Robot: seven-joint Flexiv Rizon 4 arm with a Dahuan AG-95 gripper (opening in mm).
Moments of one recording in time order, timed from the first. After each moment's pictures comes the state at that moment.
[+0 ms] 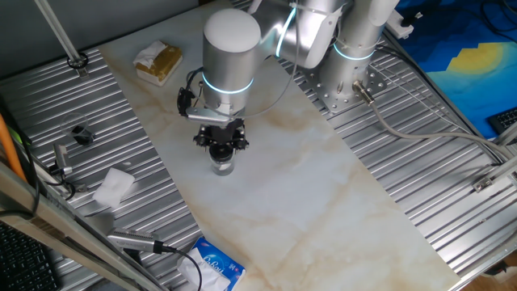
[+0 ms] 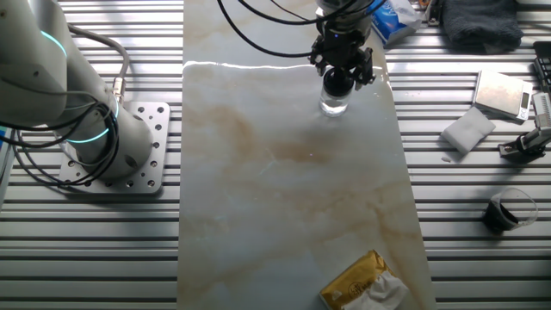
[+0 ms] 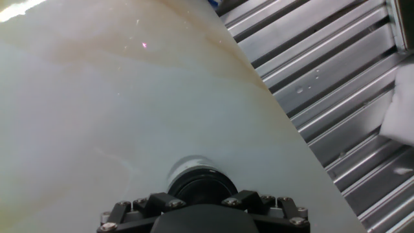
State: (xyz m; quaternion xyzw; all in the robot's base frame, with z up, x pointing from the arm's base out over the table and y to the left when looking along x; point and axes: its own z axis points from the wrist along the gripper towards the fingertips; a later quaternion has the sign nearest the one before) arm 0.496 0.112 0.099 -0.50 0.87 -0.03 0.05
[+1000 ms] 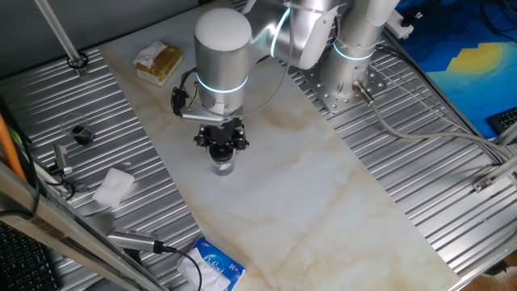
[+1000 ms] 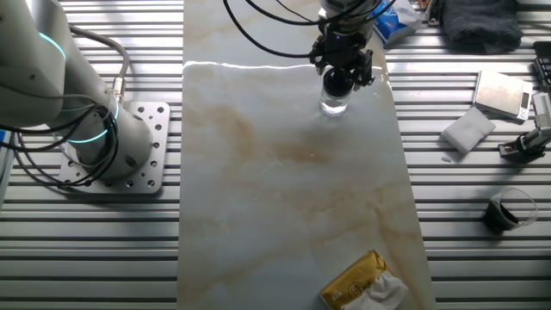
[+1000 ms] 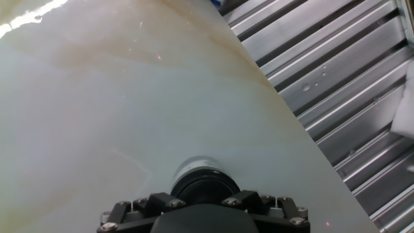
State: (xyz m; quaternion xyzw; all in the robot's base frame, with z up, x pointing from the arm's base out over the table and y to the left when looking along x) arm 0.494 0.112 0.099 -0.49 0.87 -0.02 0.04
